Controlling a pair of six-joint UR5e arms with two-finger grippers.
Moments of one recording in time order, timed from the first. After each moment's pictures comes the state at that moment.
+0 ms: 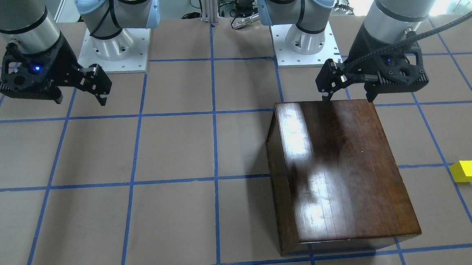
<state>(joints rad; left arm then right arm) -1.51 -1.65 -1.45 -1.59 1.57 0.04 1.52 -1.59 1.63 -1.60 -1.59 0.04</state>
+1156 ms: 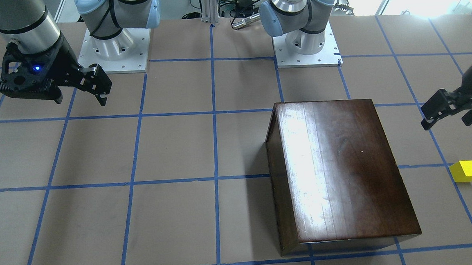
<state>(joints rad) -1.14 -1.75 -1.44 -1.47 1.57 0.38 1.52 -1.59 1.63 -1.60 -1.59 0.04</state>
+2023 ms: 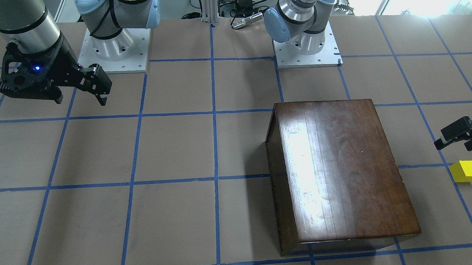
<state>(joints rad) -0.99 -1.91 -1.44 -1.47 1.38 0.60 1.52 -1.59 1.63 -1.60 -1.59 0.04</state>
